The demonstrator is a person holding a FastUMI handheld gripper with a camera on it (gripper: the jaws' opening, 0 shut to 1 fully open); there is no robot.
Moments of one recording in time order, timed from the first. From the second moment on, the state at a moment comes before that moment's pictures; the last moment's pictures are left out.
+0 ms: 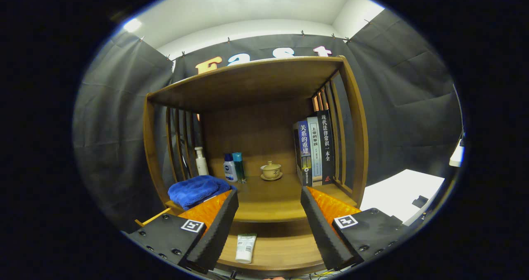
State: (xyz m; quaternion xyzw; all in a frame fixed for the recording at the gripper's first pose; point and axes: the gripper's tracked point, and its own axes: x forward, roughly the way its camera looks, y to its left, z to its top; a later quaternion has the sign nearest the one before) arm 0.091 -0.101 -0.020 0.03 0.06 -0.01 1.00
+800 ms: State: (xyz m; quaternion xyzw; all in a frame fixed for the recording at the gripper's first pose) arm 0.102 -0.030 -0.109 0.01 0.34 0.06 0.94
